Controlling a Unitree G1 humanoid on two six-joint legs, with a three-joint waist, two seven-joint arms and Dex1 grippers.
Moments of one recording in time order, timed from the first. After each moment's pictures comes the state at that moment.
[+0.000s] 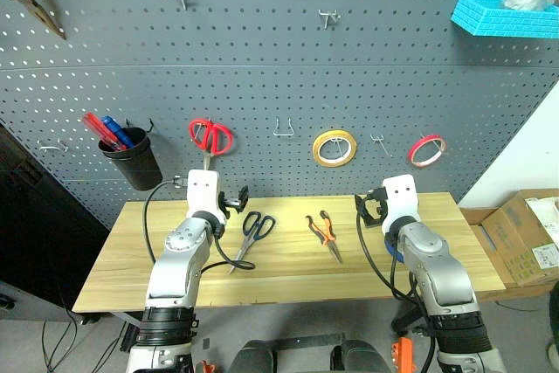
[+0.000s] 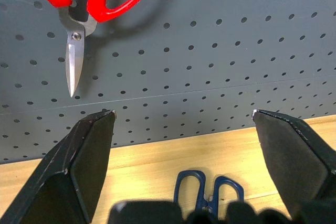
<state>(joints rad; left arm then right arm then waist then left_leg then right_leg) -0.22 0.21 0.10 -0.05 -0.14 0.50 -0.16 -0.18 -0.18 0.03 -0.16 0.02 0.57 0.15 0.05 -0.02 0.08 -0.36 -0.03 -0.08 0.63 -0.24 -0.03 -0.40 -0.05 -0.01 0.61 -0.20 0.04</state>
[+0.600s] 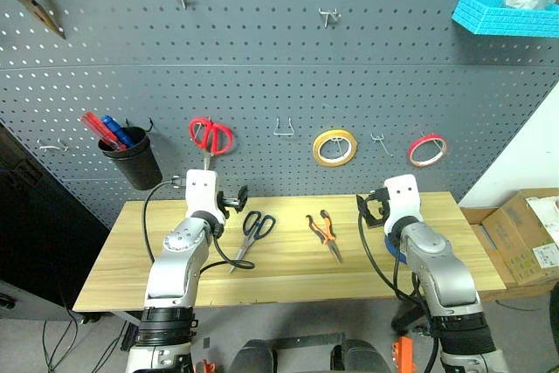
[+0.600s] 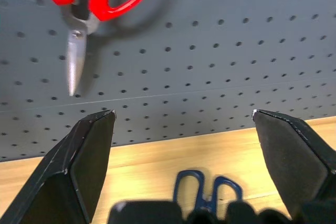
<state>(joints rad) -0.23 0.21 0.09 -0.05 -0.16 0.50 -0.20 -0.18 -0.22 0.03 -0.20 0.02 0.60 0.18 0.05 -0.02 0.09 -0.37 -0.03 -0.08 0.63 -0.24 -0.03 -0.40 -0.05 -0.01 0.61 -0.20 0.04</state>
